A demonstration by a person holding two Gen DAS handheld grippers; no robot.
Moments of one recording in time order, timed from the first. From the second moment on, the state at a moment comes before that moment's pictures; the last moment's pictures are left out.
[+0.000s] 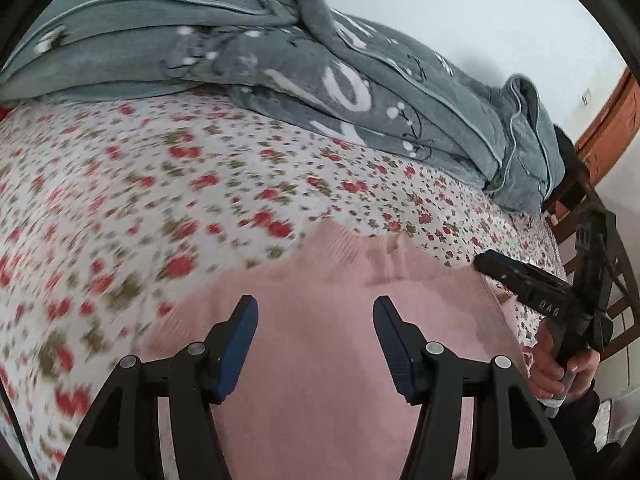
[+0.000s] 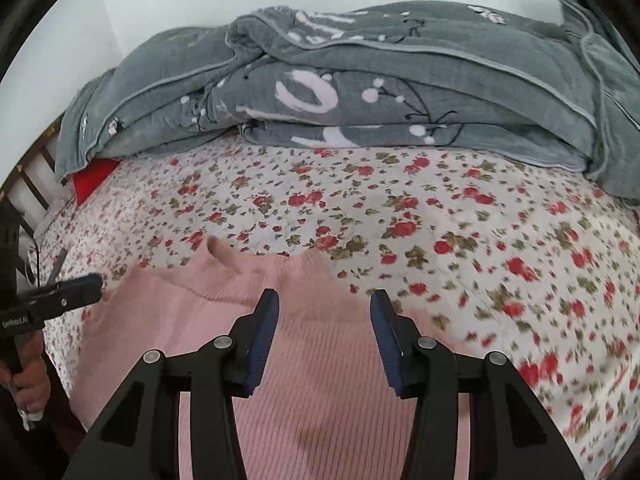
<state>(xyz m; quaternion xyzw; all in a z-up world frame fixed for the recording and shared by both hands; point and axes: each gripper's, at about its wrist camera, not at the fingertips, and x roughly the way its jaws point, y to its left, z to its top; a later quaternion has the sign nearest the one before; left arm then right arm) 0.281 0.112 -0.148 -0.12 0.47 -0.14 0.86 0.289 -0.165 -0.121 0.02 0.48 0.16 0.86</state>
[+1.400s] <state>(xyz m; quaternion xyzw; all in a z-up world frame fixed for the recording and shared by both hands) 0.221 0.123 -0.129 -0.12 0.47 -0.07 0.87 0.187 -0.229 -0.097 0.04 0.47 0.07 0.88</state>
